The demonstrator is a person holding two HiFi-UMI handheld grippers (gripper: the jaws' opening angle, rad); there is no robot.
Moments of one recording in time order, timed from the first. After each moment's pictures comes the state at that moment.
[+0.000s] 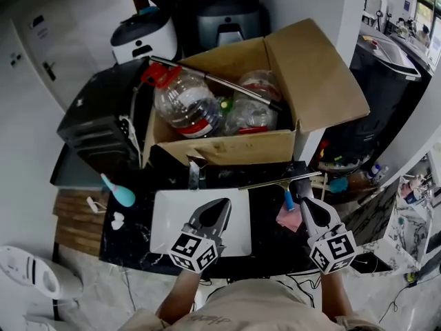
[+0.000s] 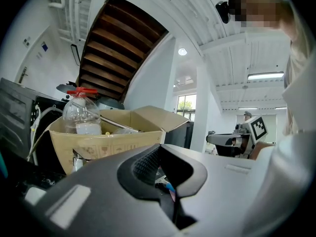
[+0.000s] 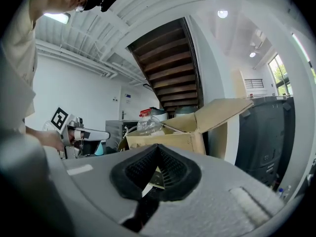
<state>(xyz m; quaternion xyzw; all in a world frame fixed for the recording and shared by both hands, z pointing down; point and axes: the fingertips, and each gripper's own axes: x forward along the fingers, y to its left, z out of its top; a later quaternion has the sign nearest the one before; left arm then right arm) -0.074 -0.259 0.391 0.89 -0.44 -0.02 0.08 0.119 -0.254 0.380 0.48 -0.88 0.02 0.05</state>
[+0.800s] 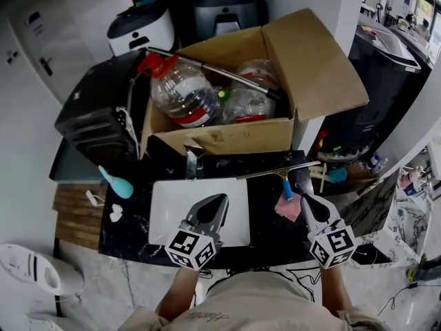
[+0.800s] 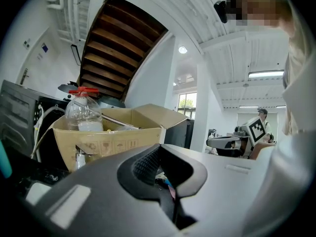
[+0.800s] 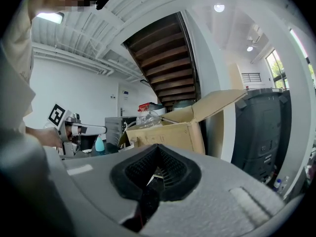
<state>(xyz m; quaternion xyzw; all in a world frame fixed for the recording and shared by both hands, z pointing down) -0.074 -0.244 0.399 0.89 -0.45 -0.02 0.09 0.130 -0.243 0.405 0.49 -0.87 0.05 0.06</state>
